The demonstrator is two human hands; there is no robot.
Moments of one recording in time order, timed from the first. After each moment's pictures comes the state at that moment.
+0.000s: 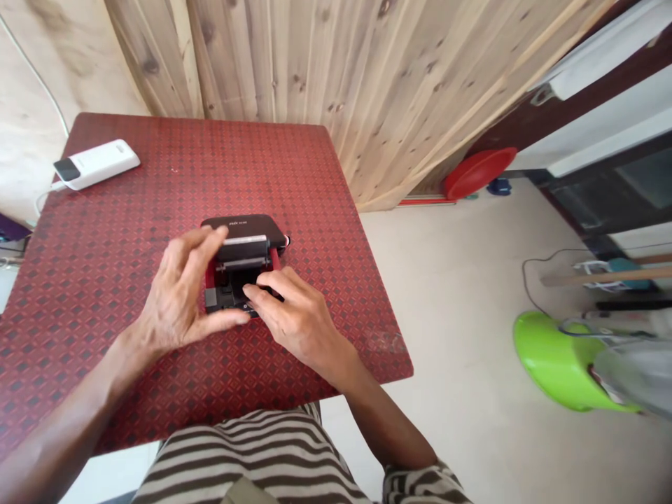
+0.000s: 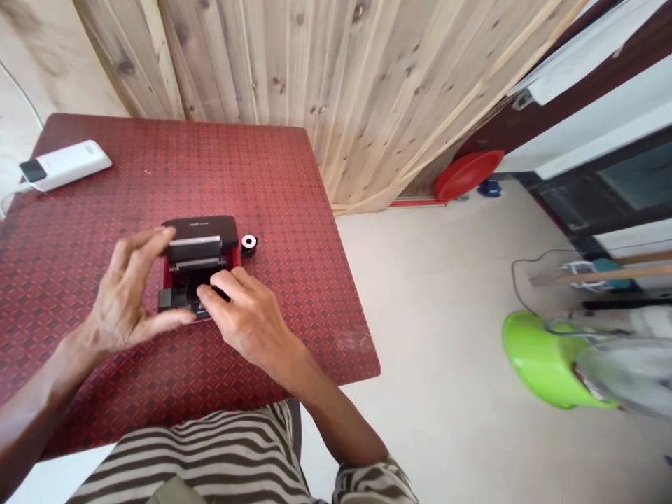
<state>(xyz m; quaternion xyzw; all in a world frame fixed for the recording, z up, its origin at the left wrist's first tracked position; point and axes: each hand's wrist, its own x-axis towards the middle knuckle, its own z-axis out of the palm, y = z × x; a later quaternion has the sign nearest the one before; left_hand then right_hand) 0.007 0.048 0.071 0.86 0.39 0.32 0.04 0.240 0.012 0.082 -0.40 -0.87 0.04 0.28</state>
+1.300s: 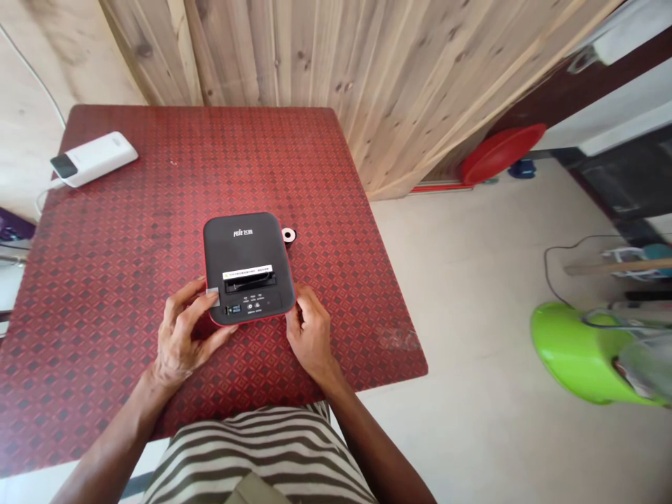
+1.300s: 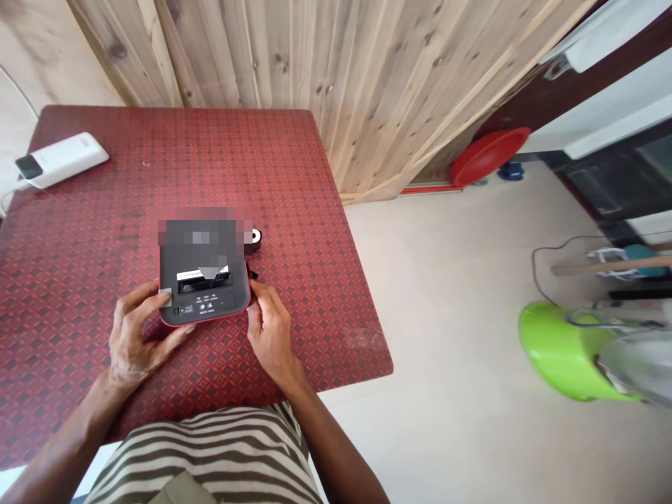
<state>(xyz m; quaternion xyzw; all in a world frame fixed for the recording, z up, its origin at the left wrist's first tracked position) 0.001 -0.011 0.010 0.80 0.43 0.41 -0.01 0.238 -0.022 -0.014 -0.56 -0.65 0.24 0.46</state>
